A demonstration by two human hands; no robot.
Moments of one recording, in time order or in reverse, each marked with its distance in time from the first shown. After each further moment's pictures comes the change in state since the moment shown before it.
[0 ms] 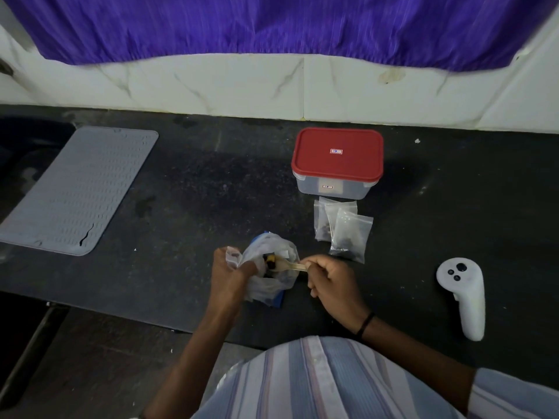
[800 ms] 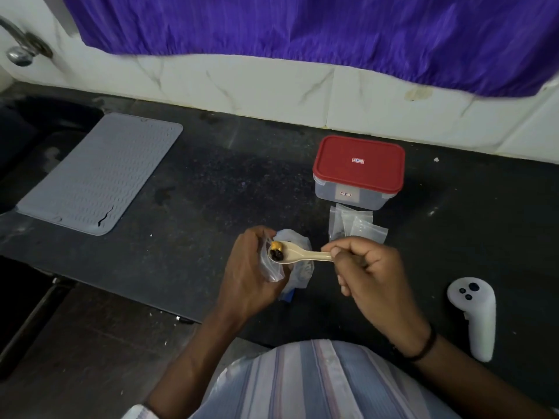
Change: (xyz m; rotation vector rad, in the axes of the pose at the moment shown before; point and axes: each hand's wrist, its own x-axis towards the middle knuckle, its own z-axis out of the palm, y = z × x) left_hand -0.012 0.013 -0.007 0.498 -0.005 0.842; right_hand -0.044 -0.095 -0.032 0.051 0.009 -0.324
